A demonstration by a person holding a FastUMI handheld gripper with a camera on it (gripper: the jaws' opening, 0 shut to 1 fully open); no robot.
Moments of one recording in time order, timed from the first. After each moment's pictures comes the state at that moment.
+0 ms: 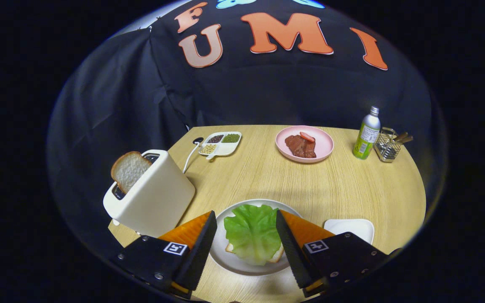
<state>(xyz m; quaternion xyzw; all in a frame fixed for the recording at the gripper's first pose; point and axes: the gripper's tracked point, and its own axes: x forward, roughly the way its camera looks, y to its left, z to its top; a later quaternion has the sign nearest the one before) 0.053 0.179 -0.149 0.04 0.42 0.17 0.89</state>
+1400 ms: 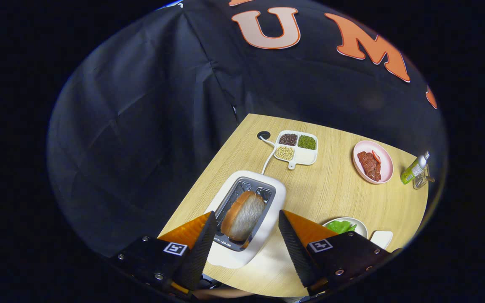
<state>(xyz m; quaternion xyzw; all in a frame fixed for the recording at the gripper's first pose) 0.065 0.402 -0.079 0.00 0.52 0.25 0.81</state>
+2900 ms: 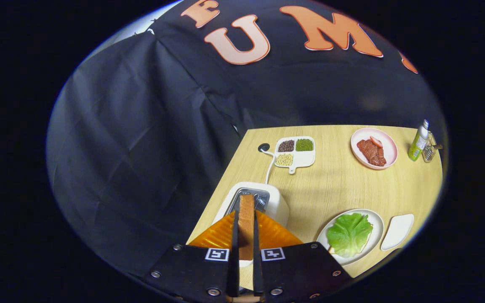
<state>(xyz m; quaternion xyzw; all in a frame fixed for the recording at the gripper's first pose) 0.075 0.350 -0.036 0.15 0.48 0.25 0.83</state>
